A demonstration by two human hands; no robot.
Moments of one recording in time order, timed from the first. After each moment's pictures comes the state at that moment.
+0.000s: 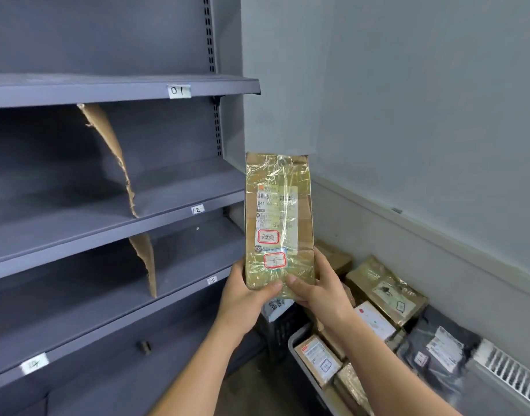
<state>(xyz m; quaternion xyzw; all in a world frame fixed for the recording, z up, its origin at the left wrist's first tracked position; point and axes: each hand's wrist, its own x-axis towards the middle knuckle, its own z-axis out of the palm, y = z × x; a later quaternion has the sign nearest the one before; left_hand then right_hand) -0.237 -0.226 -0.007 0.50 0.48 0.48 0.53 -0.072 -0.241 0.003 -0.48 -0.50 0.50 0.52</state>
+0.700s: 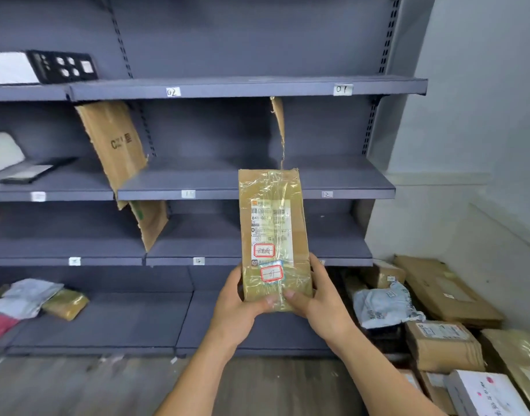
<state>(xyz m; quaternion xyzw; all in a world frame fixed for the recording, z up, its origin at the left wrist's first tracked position) -0.322 -0.394 0.003 0.35 0.65 0.58 0.34 -0.179 -0.293 -0.012 -0.29 -0.65 0.61 0.34</state>
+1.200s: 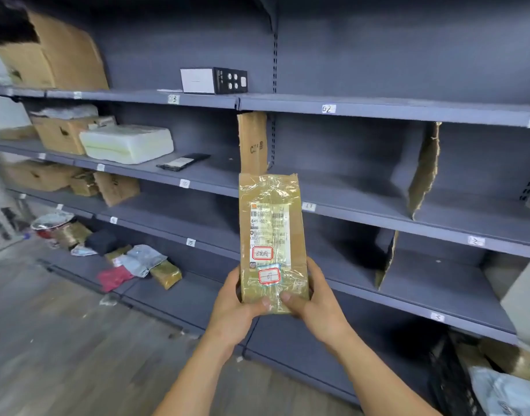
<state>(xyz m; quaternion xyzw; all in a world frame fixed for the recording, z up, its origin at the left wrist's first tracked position) -0.495 -0.524 0.005 0.23 0.69 0.65 0.22 -0.392 -0.381 0.003 -0.17 -0.72 0.64 0.22</state>
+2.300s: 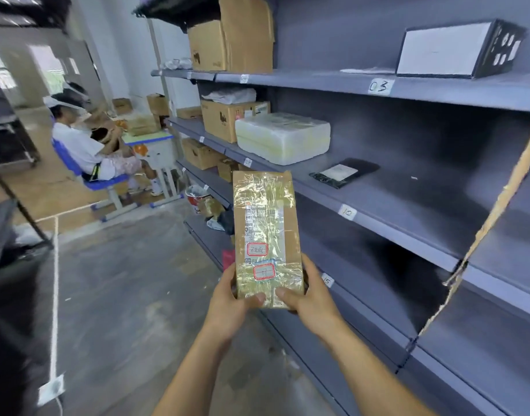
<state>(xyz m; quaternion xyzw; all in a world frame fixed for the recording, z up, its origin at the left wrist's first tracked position) -0.860 -0.648 -0.009 0.00 0.73 0.68 0.04 -0.848 -0.479 -0.020 -0.02 -0.73 0.69 0.05</state>
